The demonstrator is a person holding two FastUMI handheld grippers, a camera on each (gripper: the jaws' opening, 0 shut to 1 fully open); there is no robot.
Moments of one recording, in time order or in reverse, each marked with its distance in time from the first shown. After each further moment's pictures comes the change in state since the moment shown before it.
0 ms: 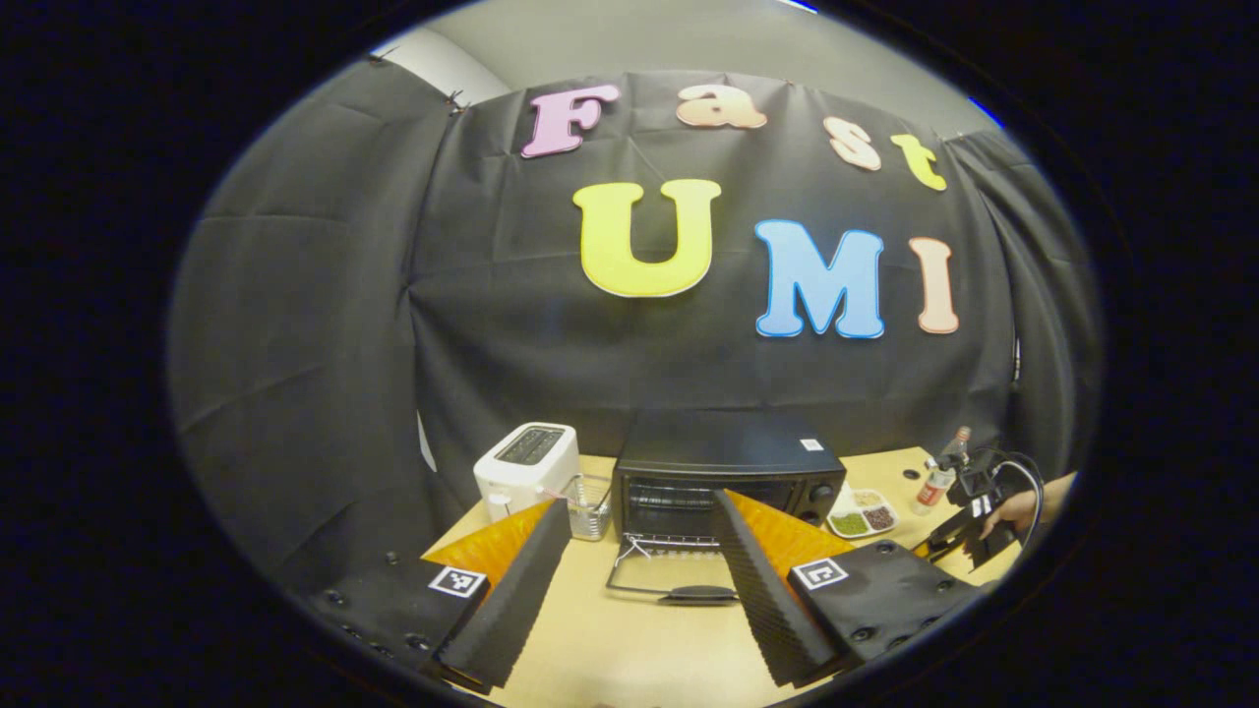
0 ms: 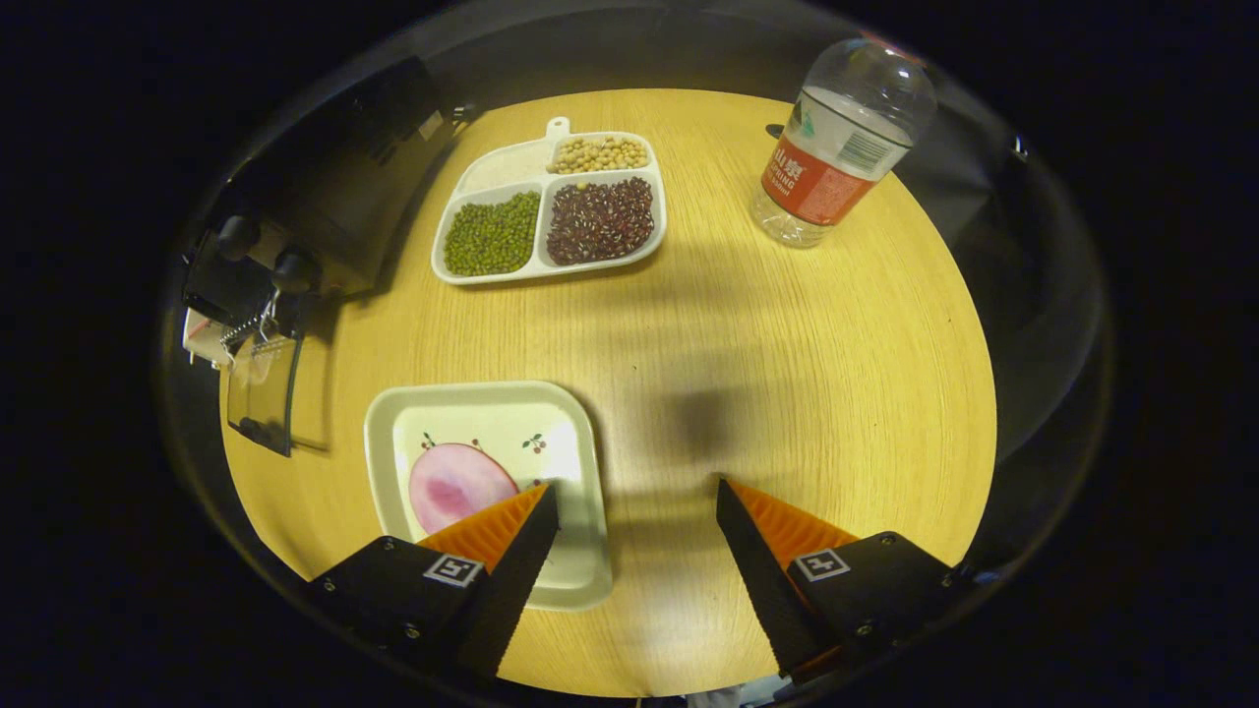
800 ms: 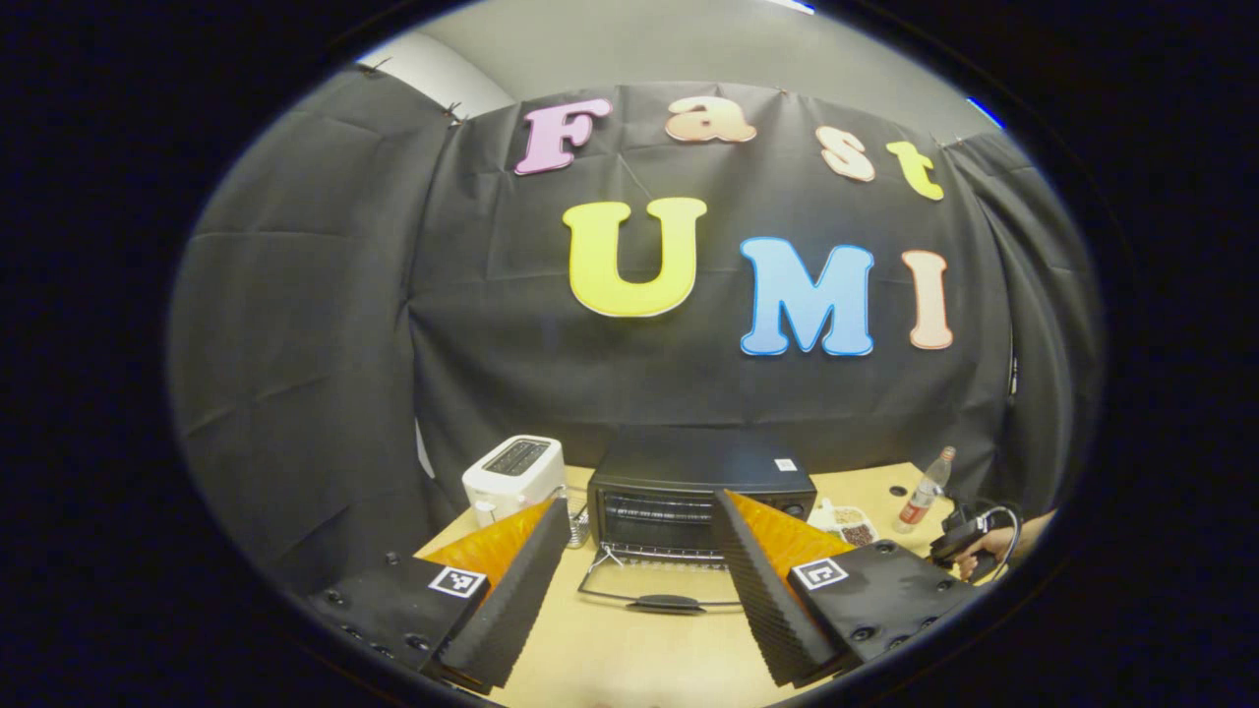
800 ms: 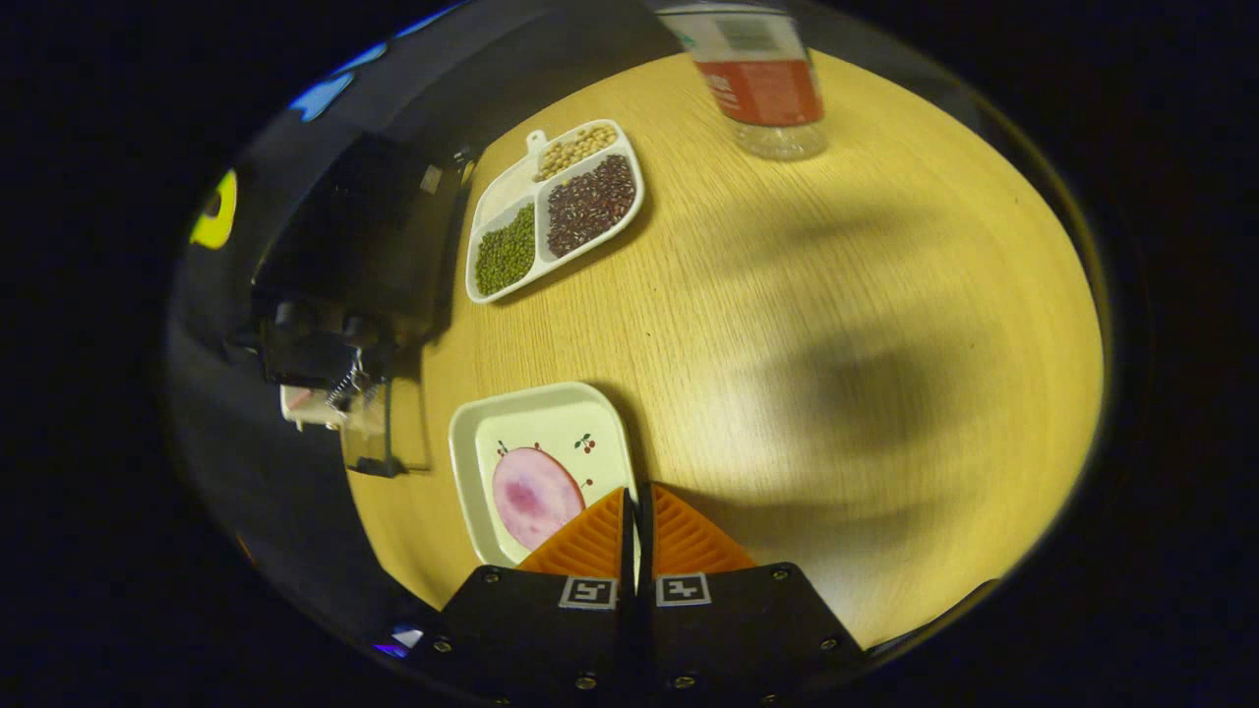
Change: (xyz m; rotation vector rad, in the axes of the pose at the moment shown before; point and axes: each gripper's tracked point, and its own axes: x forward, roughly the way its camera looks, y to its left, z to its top) left arm -0.030 -0.042 0.026 -0.020 -0.033 0.035; right arm -0.002 0.027 -0.016 0.341 0.037 0.547
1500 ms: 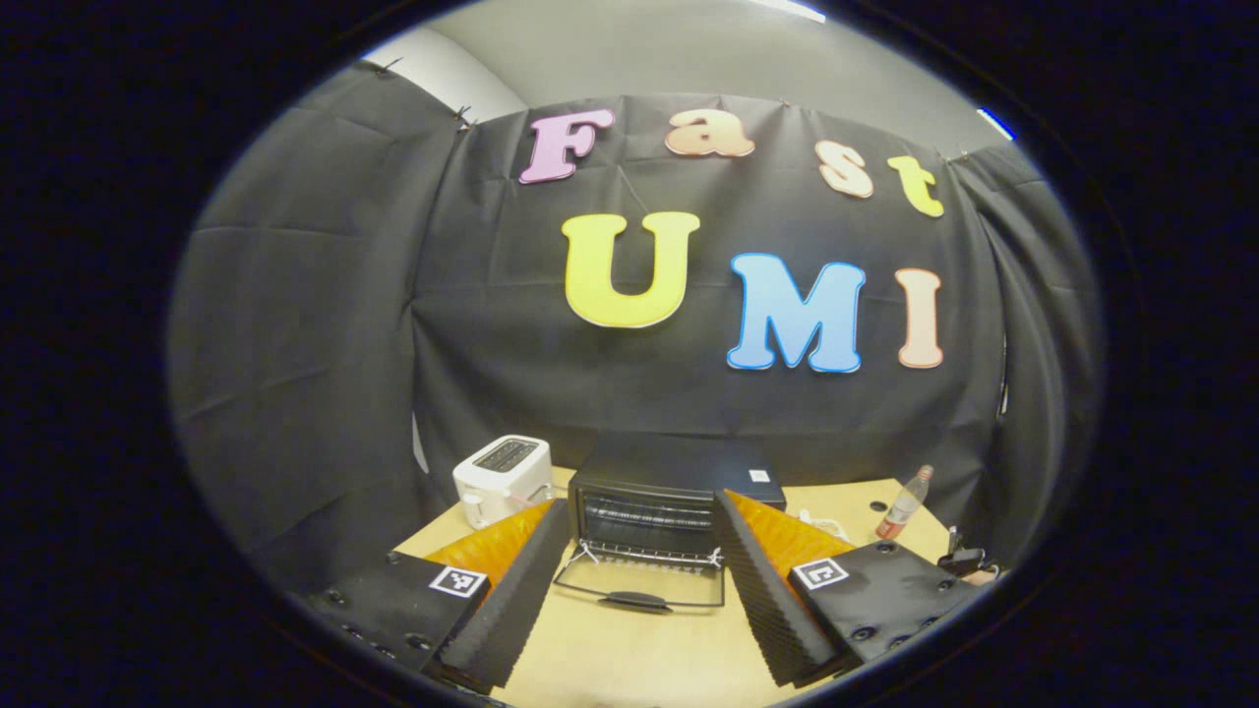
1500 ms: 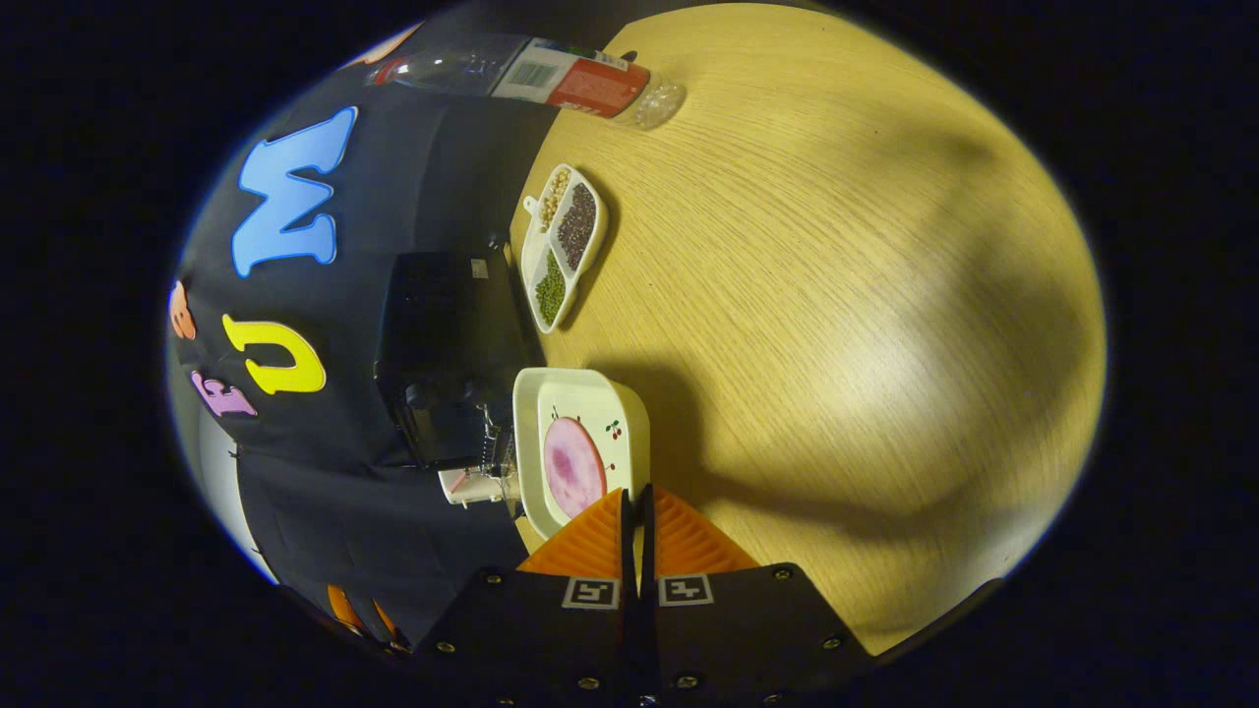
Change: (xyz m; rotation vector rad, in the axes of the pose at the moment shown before) left arm -0.025 -0.032 0.020 -0.039 -0.049 -0.043; right arm -0.034 0.036 -0.038 0.303 -0.139 0.345
